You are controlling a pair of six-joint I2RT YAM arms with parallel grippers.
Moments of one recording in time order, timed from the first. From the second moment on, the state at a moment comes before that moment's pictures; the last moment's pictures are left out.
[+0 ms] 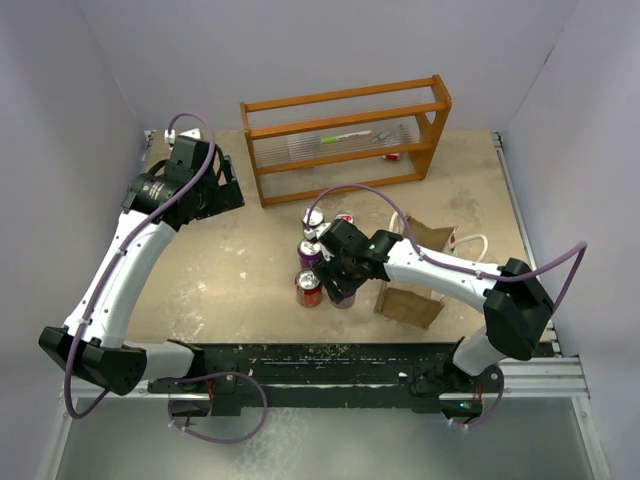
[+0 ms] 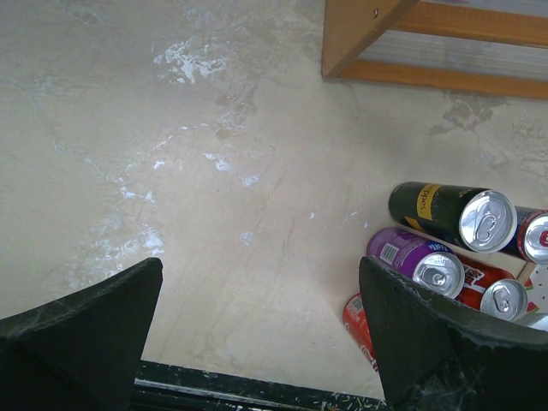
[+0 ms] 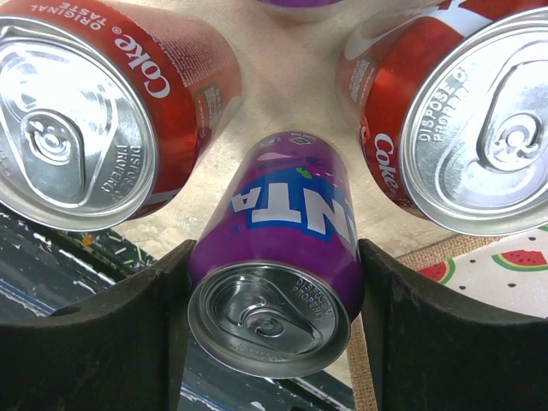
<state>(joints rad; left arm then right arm) -0.34 1.30 1.54 -1.10 -0.32 -0.56 0.92 1.55 1.12 -0.70 0.06 0.18</state>
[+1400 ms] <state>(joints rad) -0.33 1.23 1.47 -1.05 -0.21 -0.56 0.67 1.48 1.53 -0.58 -0.05 0.16</state>
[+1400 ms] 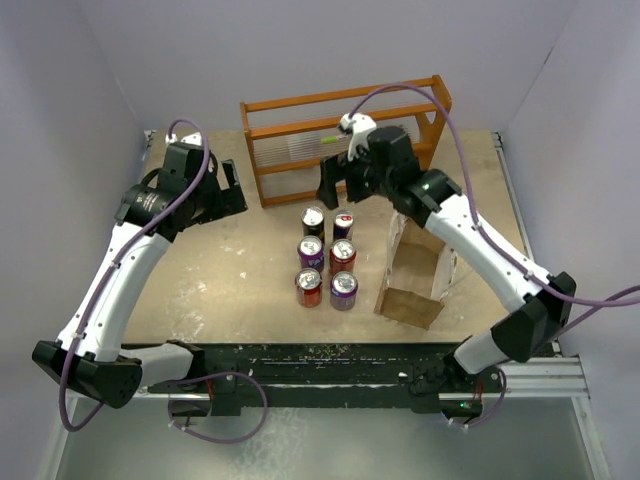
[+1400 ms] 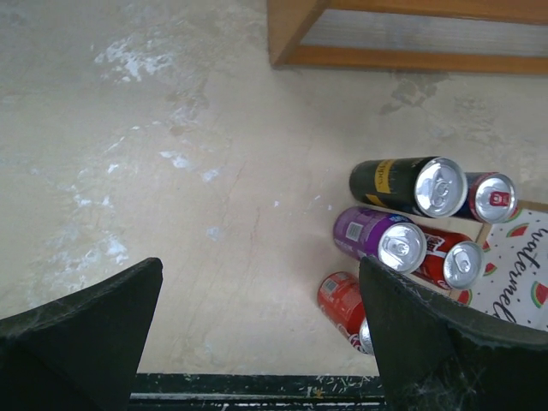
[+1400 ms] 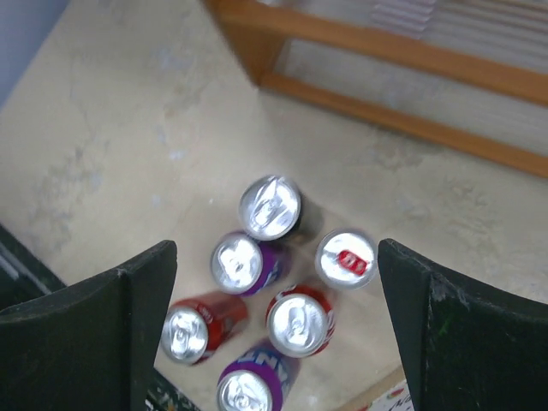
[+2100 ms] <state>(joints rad) -0.33 1.07 1.69 -0.86 -0.02 -0.26 0.15 0.95 1.55 -0.78 0.00 0.36</state>
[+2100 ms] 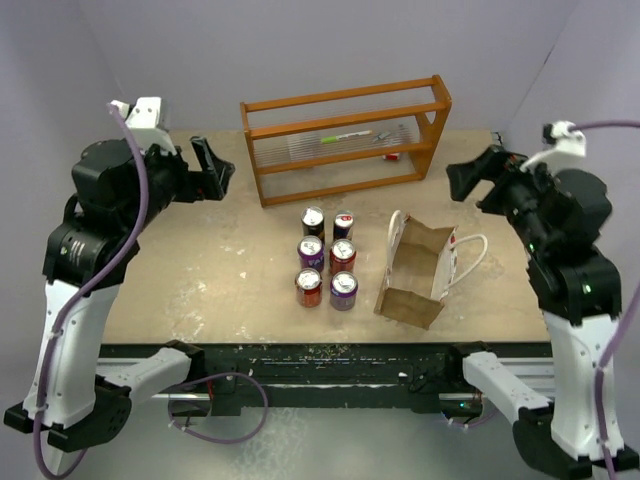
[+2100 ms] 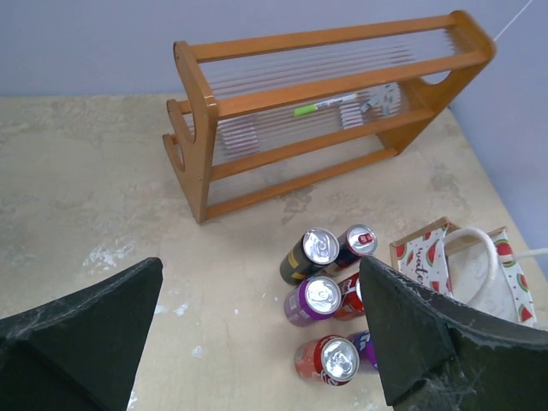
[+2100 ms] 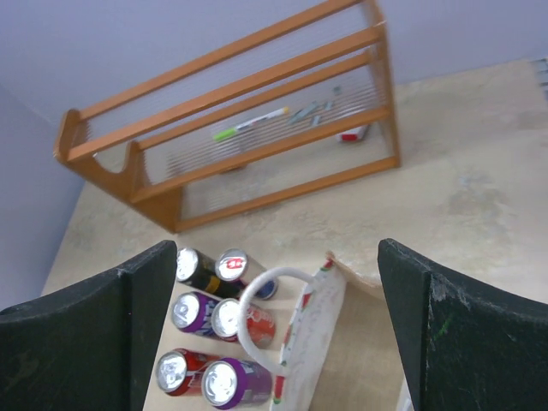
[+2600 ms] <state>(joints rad) -0.33 0.81 1.73 -0.97 -0.04 -0.31 0.15 0.80 1.68 -1.01 0.11 0.36</state>
